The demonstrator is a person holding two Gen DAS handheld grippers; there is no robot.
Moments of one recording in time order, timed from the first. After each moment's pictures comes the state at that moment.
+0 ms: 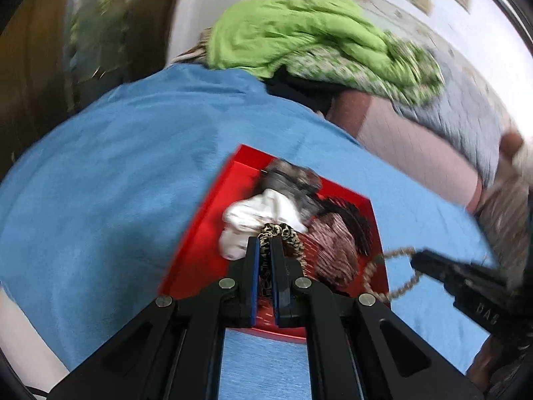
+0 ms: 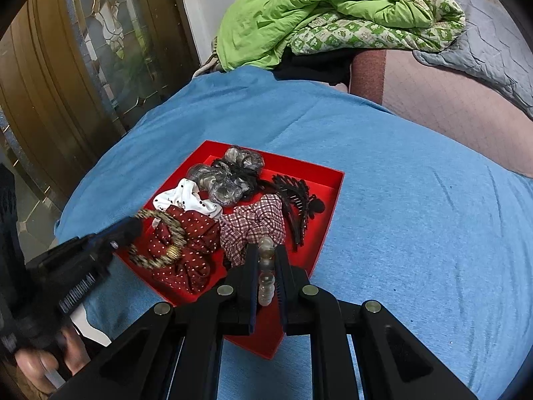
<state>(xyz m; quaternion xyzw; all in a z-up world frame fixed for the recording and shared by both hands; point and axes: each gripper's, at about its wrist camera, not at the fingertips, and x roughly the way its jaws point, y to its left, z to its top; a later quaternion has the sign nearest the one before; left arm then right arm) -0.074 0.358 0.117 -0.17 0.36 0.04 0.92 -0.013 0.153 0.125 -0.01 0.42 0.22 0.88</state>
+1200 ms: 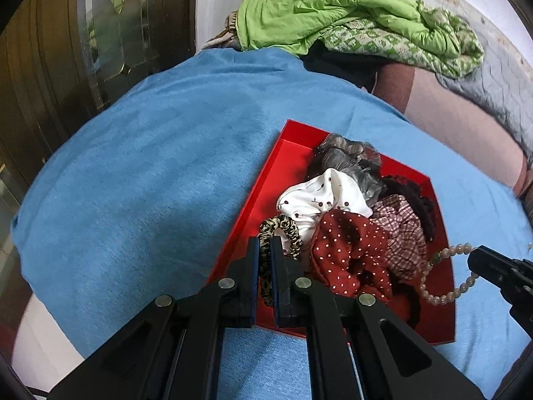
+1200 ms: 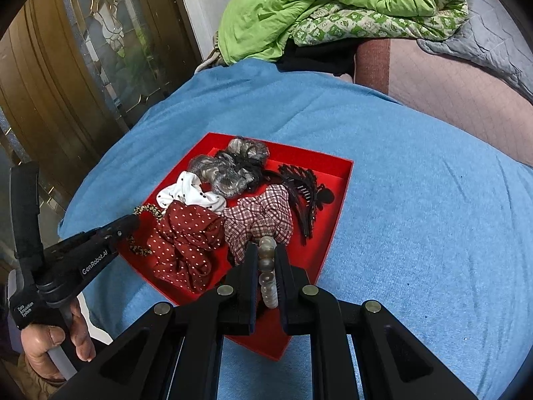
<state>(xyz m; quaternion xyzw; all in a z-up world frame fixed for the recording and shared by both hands) -0.053 0.356 0.087 -0.09 0.41 0.11 0.90 -0.008 0.155 0.107 0.00 0.44 0.23 0.87</state>
